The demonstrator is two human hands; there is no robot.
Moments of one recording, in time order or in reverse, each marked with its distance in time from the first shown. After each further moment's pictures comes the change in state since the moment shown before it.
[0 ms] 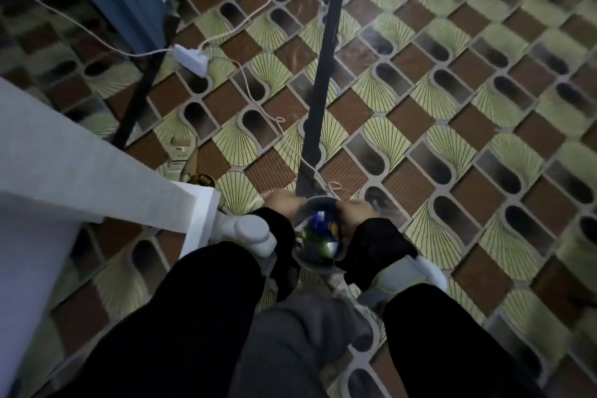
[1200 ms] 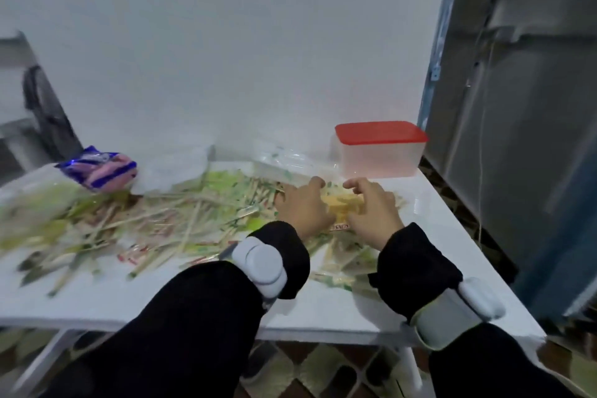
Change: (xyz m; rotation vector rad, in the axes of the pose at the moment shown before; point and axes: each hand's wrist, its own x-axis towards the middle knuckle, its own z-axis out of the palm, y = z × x) left_hand -0.573 -0.001 -0.337 -0.078 1.471 -0.385; right_hand -0.575 -0.273 0.229 -0.900 -0.917 -1.681
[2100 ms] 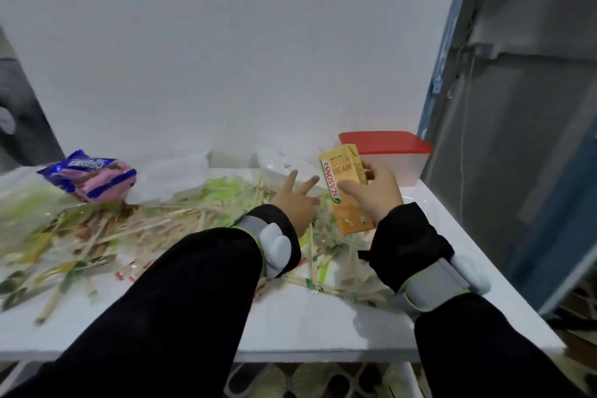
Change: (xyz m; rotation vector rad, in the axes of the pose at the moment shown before) left_hand 0.054 -0.062 -0.018 1.048 -0.231 0.516; right_hand 0.038 -0.054 0.011 0.453 0.198 0.049
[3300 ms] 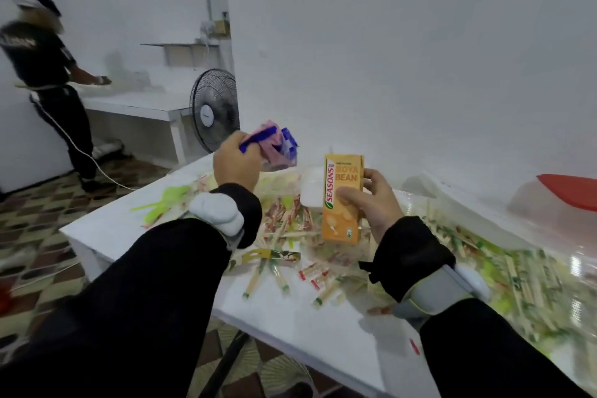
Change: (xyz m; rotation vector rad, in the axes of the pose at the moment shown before) left_hand -0.242 -0.255 0.127 -1.079 1.157 -1.249; right_hand -0.018 -0.070 0.280 0.412 -0.541 0.031
